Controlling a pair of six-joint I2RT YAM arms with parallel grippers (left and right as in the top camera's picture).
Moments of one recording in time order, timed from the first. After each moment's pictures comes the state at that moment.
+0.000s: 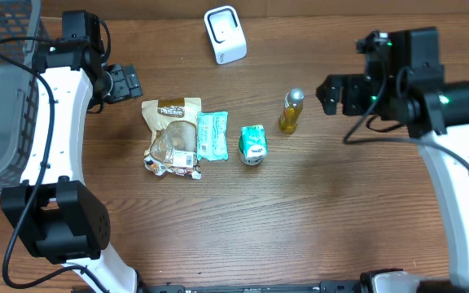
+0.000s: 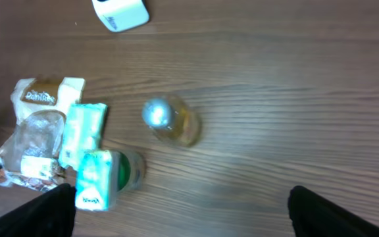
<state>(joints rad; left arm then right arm) 0.08 1.89 1.78 -1.14 -0.06 -0.25 0.13 1.50 1.60 -1.07 -0.18 0.12</state>
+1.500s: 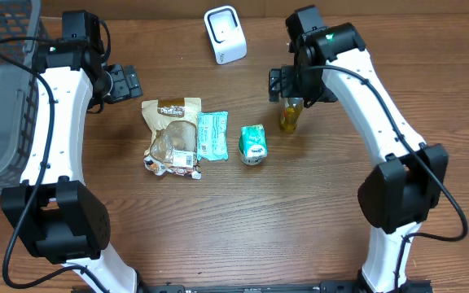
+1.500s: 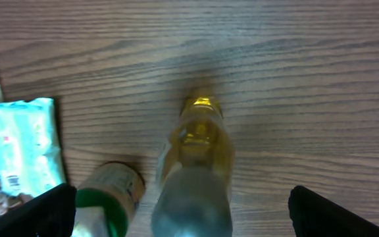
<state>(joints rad) 0.08 1.89 1.78 -1.14 -0.06 -0.25 0.33 2.08 2.00 -1.28 0.01 0.33</state>
